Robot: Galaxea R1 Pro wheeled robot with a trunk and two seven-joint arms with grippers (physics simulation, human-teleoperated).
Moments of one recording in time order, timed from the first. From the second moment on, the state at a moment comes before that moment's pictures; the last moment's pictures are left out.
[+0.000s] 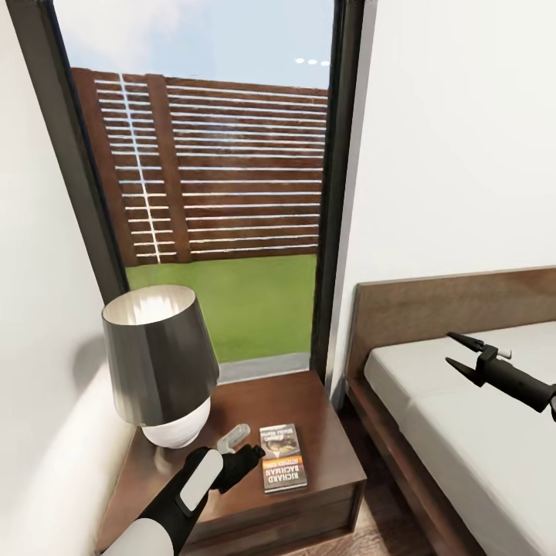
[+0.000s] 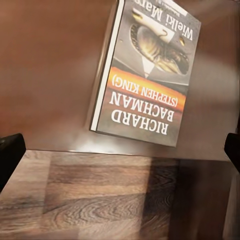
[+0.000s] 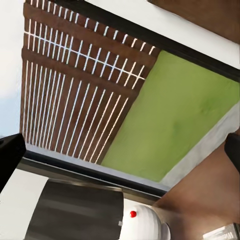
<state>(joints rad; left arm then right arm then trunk) -0.54 -0.14 -0.18 -0.62 0.88 0.48 0.28 -0.78 -0.51 -0.42 -0.54 -0.70 0.90 0.87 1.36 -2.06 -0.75</state>
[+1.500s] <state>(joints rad) -0.54 -0.15 -0.18 -0.62 0.88 0.65 0.24 -0.78 -0.51 -0.43 -0.54 -0.70 0.90 0.87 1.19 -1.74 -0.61</state>
